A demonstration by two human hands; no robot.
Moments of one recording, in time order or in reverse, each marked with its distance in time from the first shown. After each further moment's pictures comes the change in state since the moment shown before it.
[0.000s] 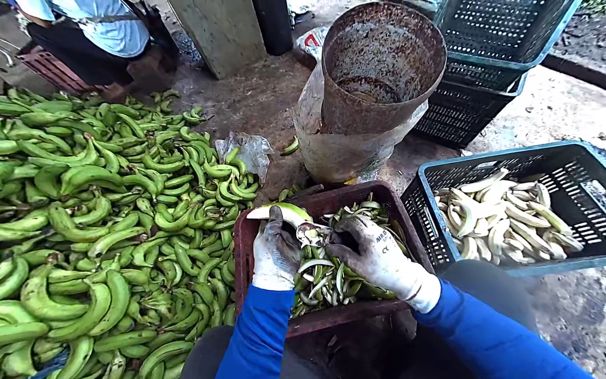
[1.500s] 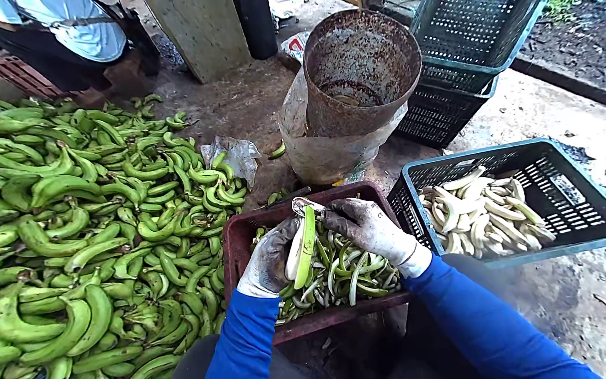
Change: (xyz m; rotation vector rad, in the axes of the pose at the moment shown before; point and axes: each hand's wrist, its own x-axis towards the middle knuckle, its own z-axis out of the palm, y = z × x) left_hand -0.006 0.011 -0.014 0.144 -0.626 -0.365; right_hand 0.034 0.026 -0.032 0.157 -0.102 0.035
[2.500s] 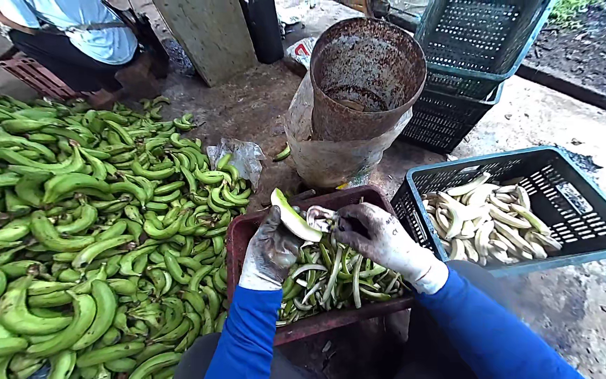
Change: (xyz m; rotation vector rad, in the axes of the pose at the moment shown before) left_hand 0.013 0.007 0.003 -0.310 0.216 0.201; right_hand -0.018 0.005 -0.001 -0.105 0.076 -0.054
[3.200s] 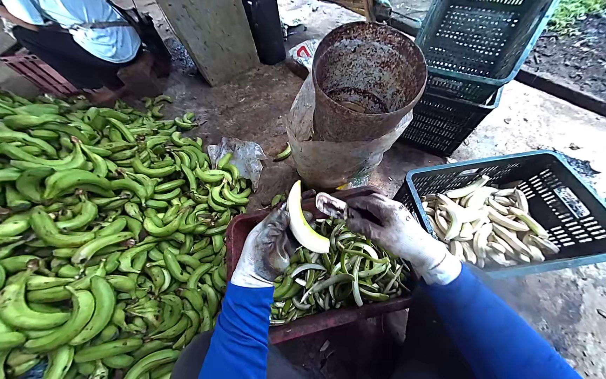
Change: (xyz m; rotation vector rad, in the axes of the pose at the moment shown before) left_hand -0.003 0.014 -0.004 0.307 -0.160 -0.042; right_hand 0.007 0.005 -0.027 0.031 -0.024 0.060
